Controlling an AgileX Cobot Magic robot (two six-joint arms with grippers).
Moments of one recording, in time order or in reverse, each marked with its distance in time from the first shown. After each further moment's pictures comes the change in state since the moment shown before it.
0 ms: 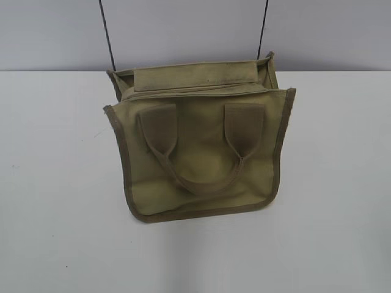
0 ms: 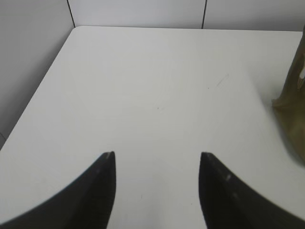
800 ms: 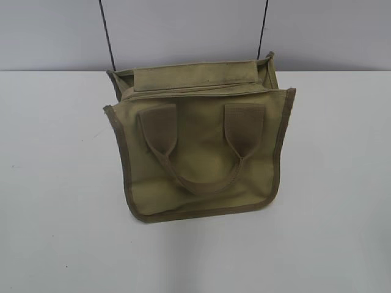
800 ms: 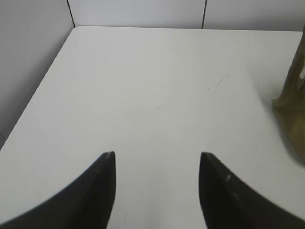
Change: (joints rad) left arm 0.000 0.000 0.000 0.000 0.000 0.000; right arm 0.000 0.000 0.000 0.000 0.000 0.000
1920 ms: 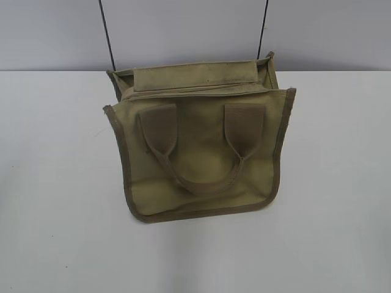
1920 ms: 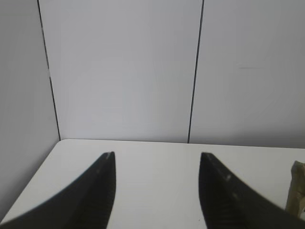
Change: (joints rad) left arm 0.000 0.389 0.119 -0.048 -0.870 0.006; right arm 0.000 0.000 0.000 0.000 0.000 0.000
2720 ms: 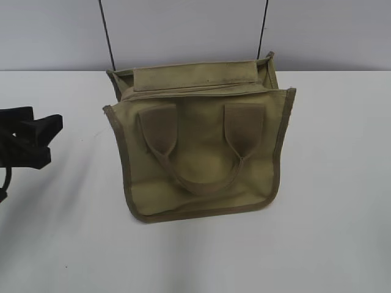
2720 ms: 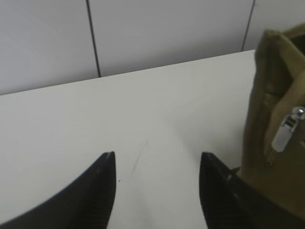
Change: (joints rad) left arm -0.257 1.055 0.138 0.164 -0.985 -0.006; right arm 0.000 0.000 0.000 0.000 0.000 0.000
